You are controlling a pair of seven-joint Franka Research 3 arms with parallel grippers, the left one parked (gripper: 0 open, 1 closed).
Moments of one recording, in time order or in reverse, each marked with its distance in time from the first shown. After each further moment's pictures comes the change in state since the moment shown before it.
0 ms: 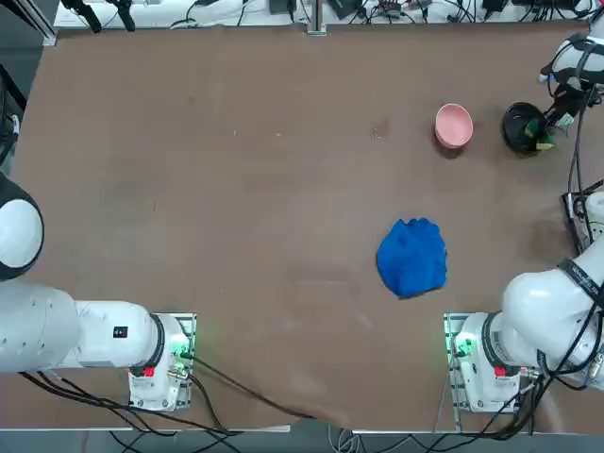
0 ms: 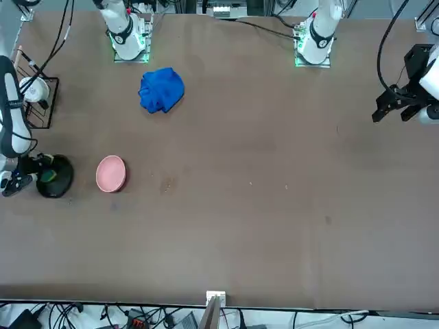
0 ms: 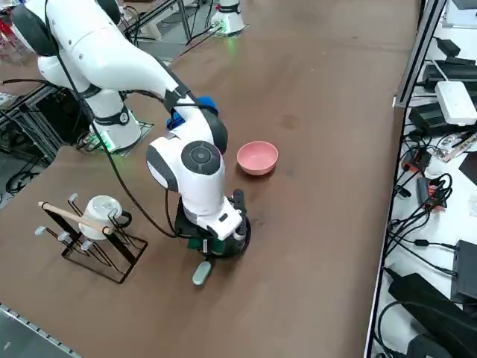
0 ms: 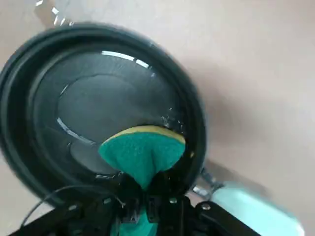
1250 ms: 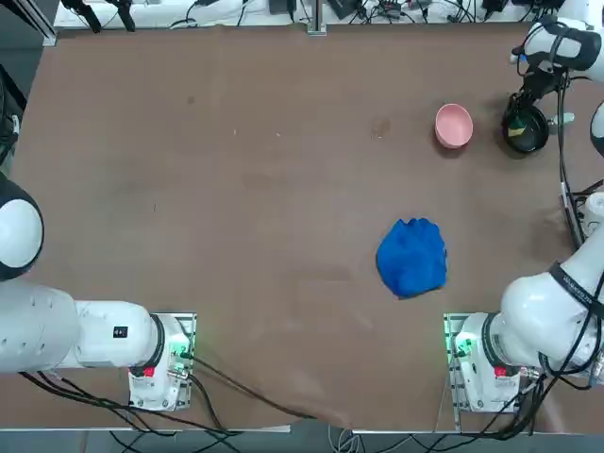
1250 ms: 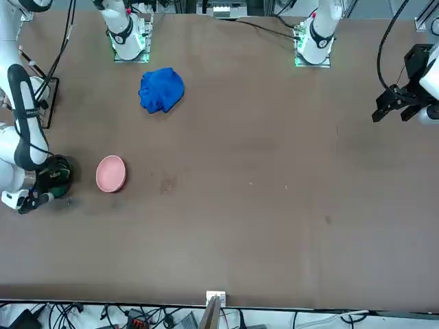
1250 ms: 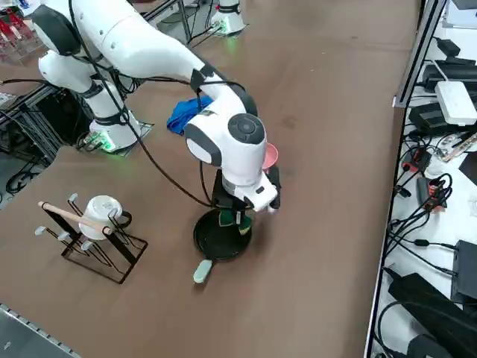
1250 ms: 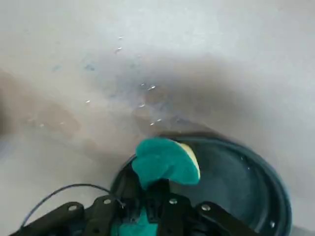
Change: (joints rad) arm 0.107 -0.004 0.061 0.047 0.046 -0.120 0.219
